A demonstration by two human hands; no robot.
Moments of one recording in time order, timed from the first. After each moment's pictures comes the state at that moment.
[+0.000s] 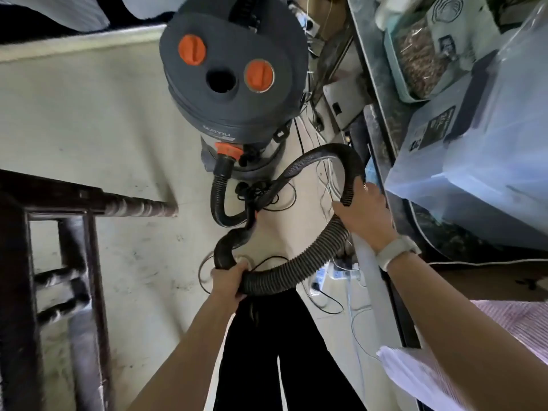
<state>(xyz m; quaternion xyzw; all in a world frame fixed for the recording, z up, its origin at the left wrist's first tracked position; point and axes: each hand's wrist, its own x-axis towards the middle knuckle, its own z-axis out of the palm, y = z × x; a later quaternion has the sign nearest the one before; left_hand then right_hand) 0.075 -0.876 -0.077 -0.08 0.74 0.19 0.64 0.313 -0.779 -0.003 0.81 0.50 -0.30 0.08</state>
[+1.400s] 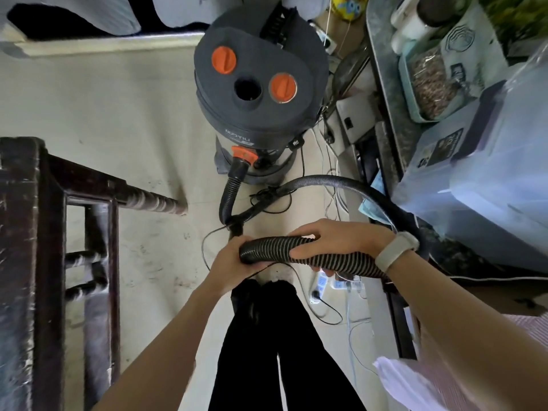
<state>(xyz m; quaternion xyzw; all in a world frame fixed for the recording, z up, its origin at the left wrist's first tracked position) 0.041 -0.860 -0.050 0.48 0.65 0.13 0.58 0.248 -0.776 0.077 0.50 0.45 -0.72 0.16</state>
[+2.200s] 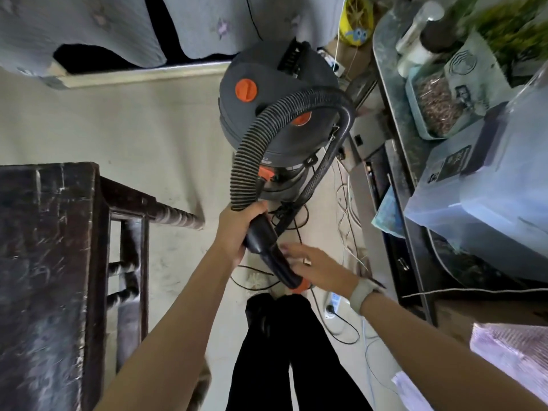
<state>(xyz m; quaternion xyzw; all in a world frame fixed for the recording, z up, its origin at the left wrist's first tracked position) 0.029 -0.779 0.034 0.13 0.60 0.41 0.68 0.206 -0.829 0.019 0.55 0.54 -0.63 0.00</state>
